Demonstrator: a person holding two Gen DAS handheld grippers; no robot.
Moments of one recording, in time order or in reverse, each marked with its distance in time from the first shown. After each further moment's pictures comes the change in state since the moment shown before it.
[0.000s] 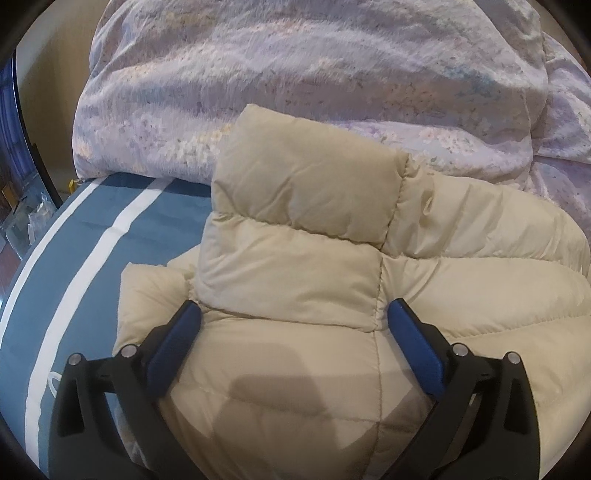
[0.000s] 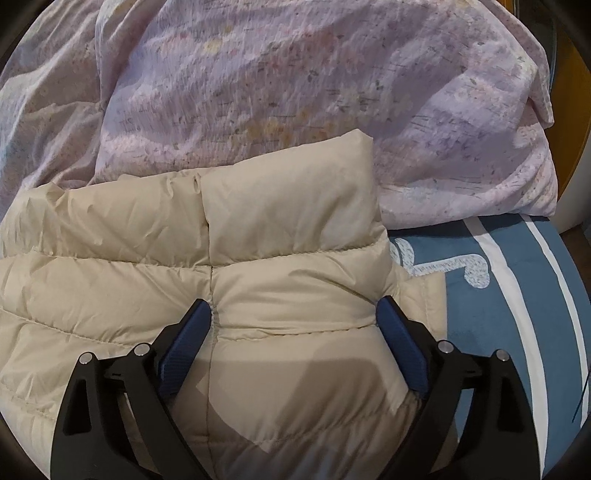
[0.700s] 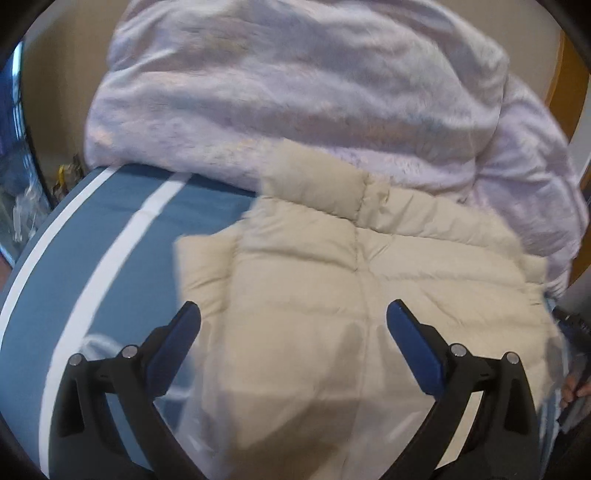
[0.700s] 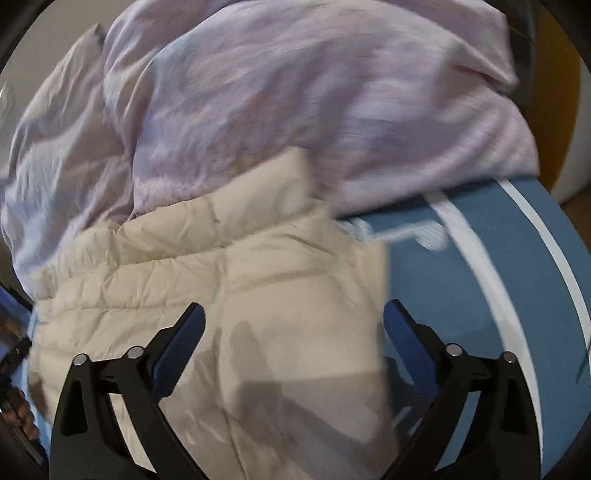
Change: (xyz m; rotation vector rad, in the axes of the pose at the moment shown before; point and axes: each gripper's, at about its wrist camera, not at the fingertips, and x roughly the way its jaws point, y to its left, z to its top) left arm -0.080 0.061 -0.022 -0.063 -0.007 -0.187; right arm -0.051 -0.056 -0.011 0.210 0.019 0.175
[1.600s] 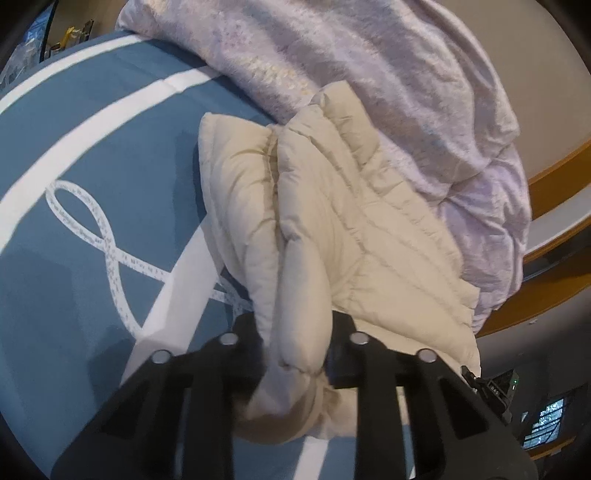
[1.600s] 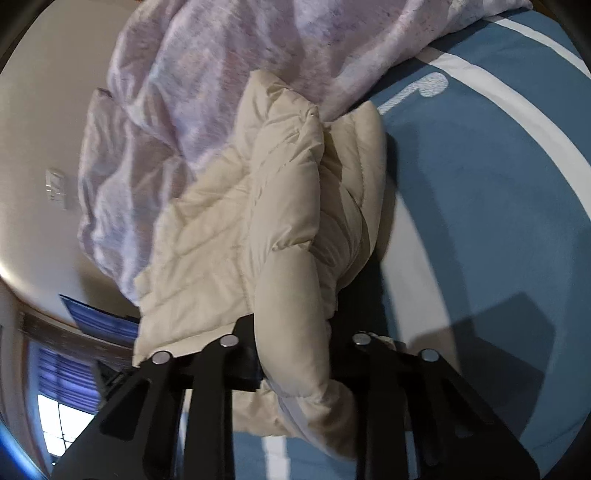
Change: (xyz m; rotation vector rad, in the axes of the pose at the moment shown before) left arm -0.009 0.030 -0.053 -0.343 0.139 -0.318; right arm -0.025 -0.028 -0.069 0.277 0.147 0.500
